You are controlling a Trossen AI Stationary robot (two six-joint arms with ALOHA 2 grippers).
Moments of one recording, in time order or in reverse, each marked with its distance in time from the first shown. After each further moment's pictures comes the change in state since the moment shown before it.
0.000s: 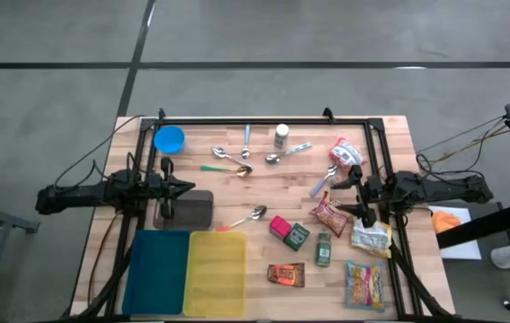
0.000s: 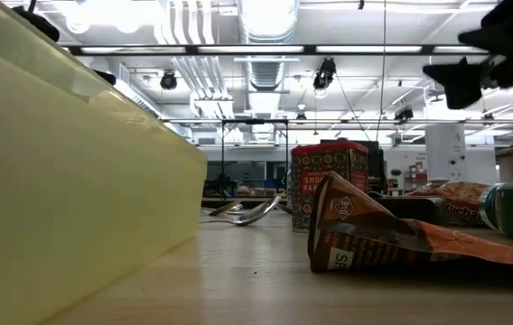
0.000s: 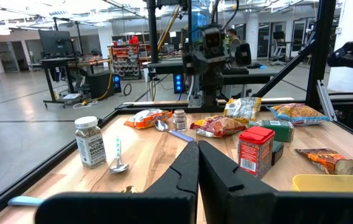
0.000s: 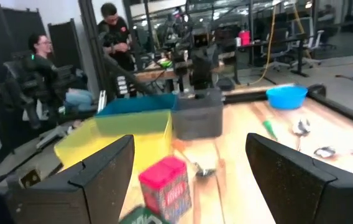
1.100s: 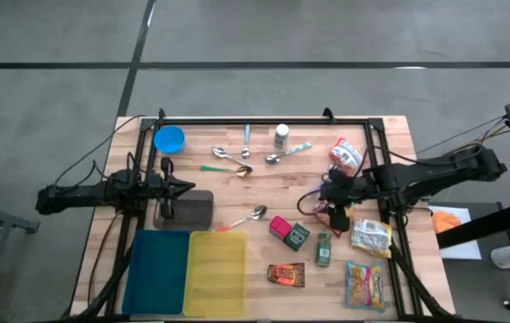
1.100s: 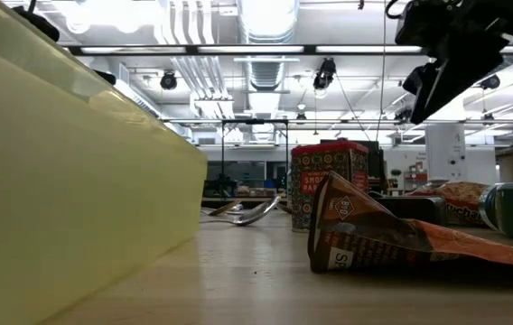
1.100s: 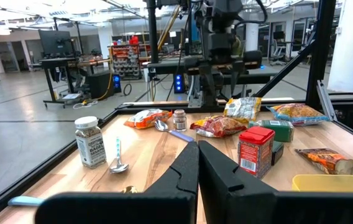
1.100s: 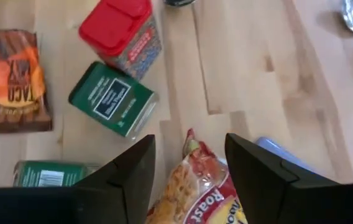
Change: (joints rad) left arm 0.000 -0.001 0.000 0.000 0.000 0.000; right arm 0.037 1.007 0.684 -0.685 0.054 0.092
